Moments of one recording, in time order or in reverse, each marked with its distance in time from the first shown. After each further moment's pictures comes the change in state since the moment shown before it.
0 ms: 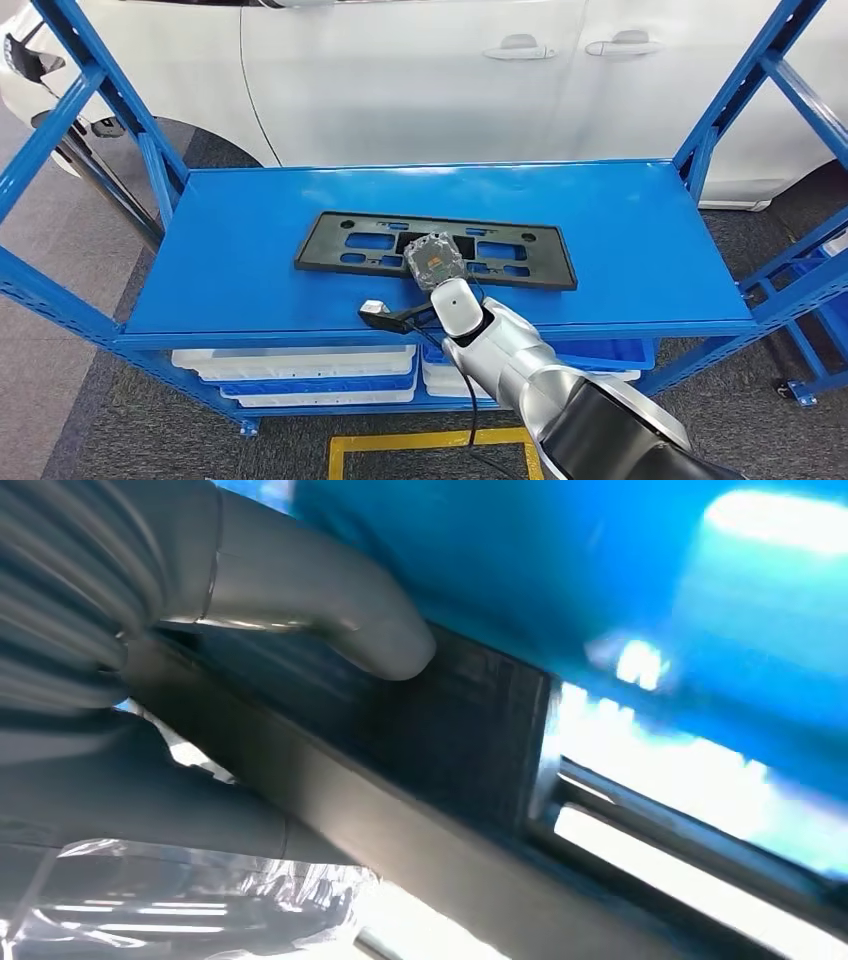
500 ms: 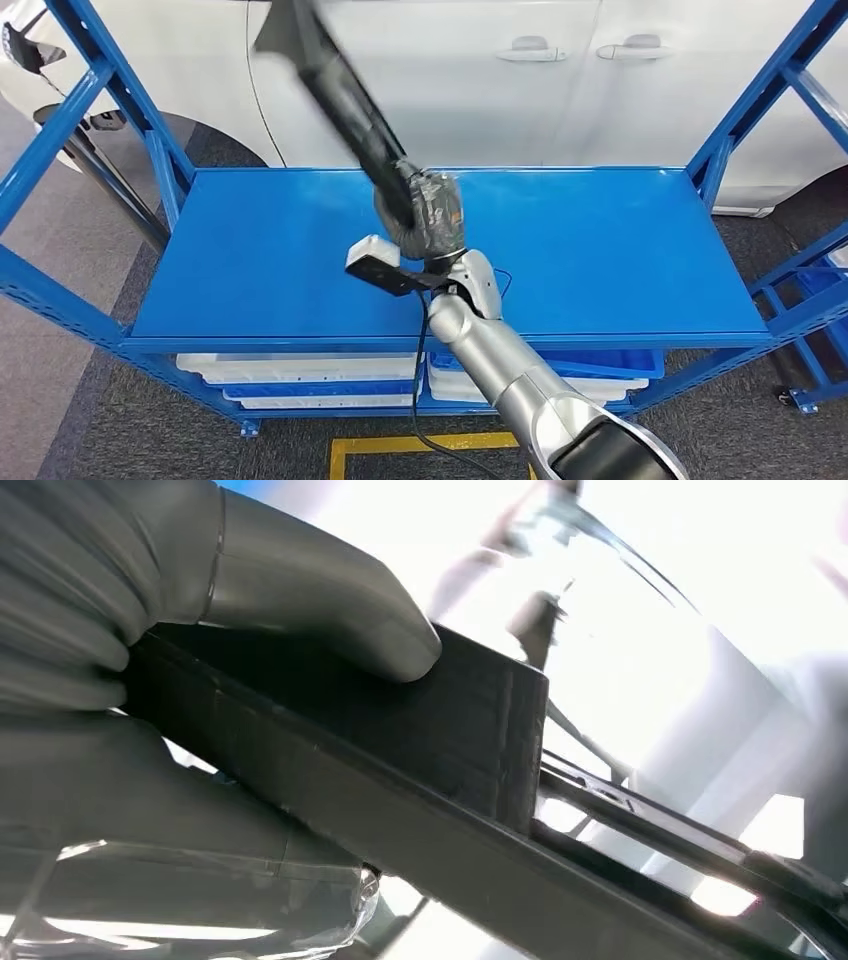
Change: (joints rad) left arm 0.009 0.003 0.031 0.000 0.063 -0.005 0.009; right arm 0.197 -0.011 -0.360 -0.668 -0.805 -0.291 -0.777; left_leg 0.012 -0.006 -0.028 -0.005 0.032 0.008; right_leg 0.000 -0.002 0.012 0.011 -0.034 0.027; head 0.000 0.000
